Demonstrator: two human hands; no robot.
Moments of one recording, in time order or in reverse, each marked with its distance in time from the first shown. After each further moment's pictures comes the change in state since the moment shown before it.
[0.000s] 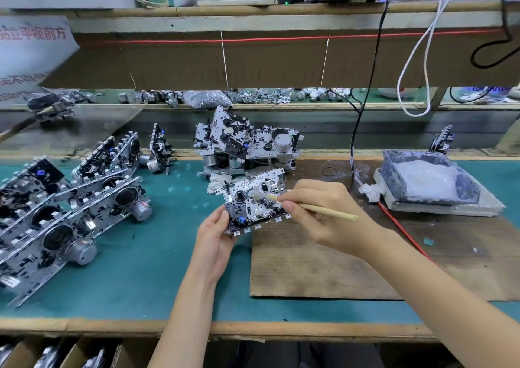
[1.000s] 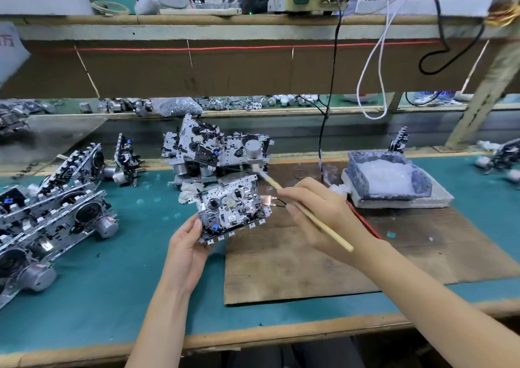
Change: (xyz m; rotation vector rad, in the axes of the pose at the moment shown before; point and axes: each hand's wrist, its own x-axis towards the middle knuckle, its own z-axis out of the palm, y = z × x) left_hand 0.003 -0.003 -0.001 -0.010 0.021 -0.026; right_hand -0.029 0.008 -0.018 -0.158 0.106 0.072
